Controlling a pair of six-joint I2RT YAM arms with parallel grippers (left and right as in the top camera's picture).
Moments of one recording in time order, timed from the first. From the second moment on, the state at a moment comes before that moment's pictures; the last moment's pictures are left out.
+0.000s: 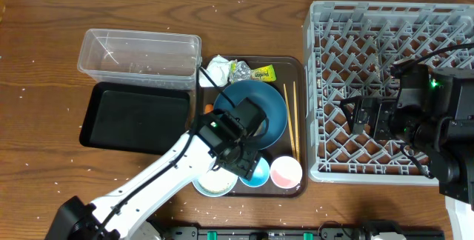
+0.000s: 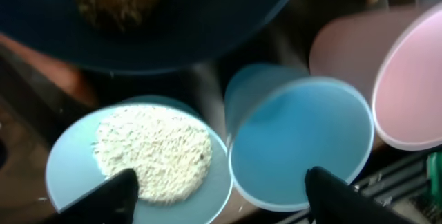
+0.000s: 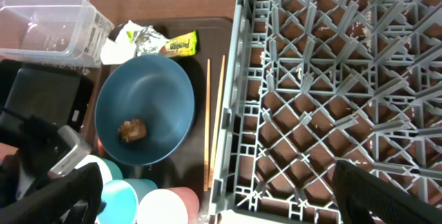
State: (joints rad) left arm -0.78 1.45 1.05 -1.03 0.13 -0.32; right arm 0.06 1.04 1.36 -1.19 -0.23 0.15
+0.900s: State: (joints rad) left arm -0.79 1.57 1.05 -1.05 0.14 -0.32; right arm 0.06 1.04 1.36 -1.21 -0.23 0.16
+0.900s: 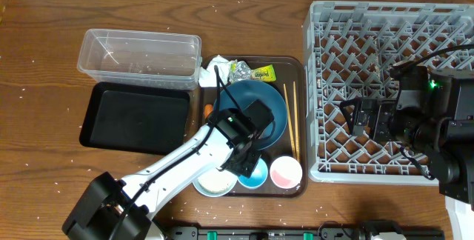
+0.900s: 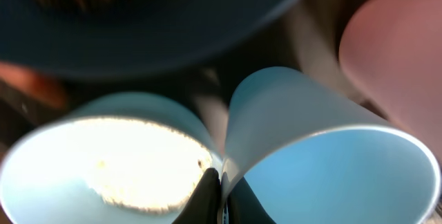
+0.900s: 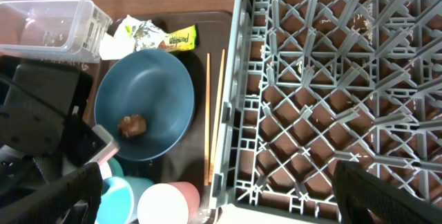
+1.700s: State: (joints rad) left arm -0.25 1.35 1.24 -0.84 0.64 -0.42; right arm 0.06 1.04 1.36 -1.08 -0.52 0.12
